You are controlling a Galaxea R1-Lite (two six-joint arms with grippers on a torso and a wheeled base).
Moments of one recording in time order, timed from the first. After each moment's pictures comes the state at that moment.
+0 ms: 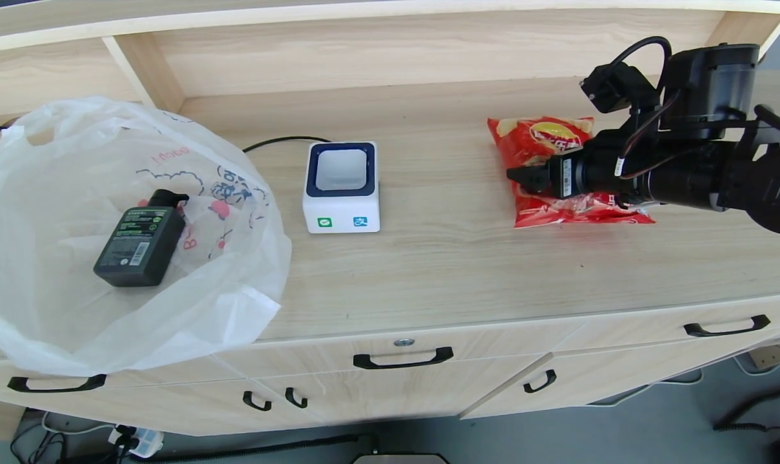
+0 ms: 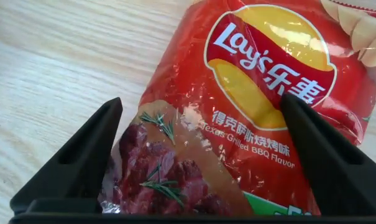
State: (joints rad) left arm 0.00 0.00 0.00 -0.02 0.00 0.06; right arm 0.32 1.78 -1.40 -0.16 0.01 -0.16
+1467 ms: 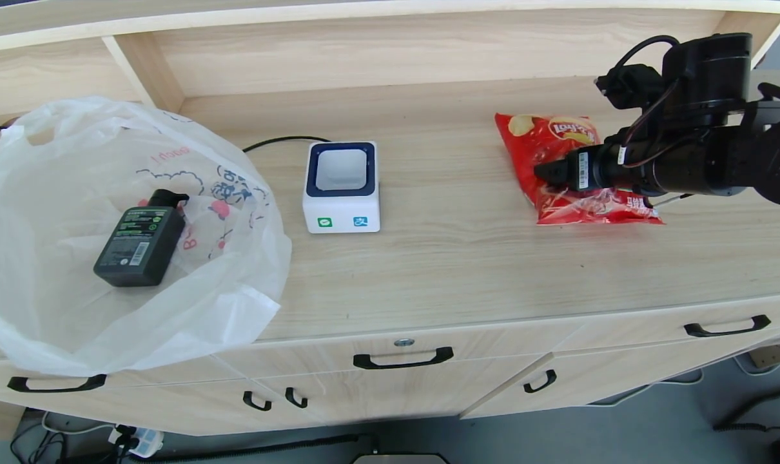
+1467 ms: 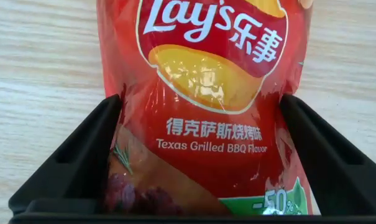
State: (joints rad) left arm 0.00 0.00 0.00 -0.02 0.00 0.06; right arm 0.28 1.80 -1.52 0.02 -0.20 -0.08
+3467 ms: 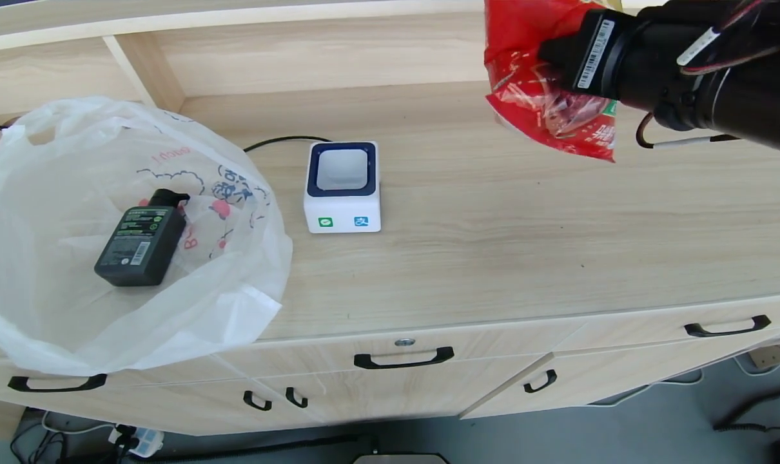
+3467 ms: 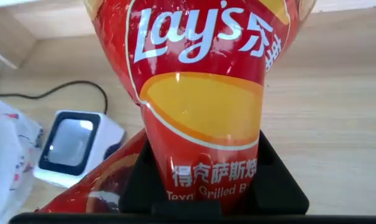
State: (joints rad) left arm 0.00 0.00 0.00 -0.02 0.00 0.07; right arm 0.64 1.60 -1.47 -0.27 -0.34 0.08
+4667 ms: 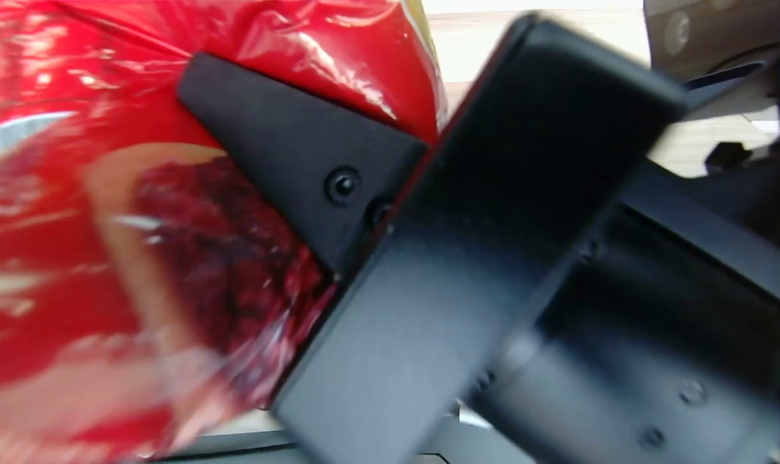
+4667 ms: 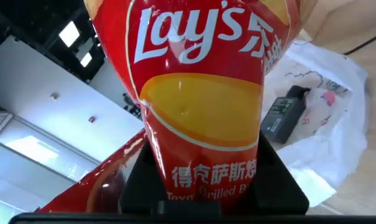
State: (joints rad) left arm 0.00 0.00 0.00 -0.02 0.00 0.03; right arm 1.31 1.64 -1.01 -1.06 -0.24 0.44
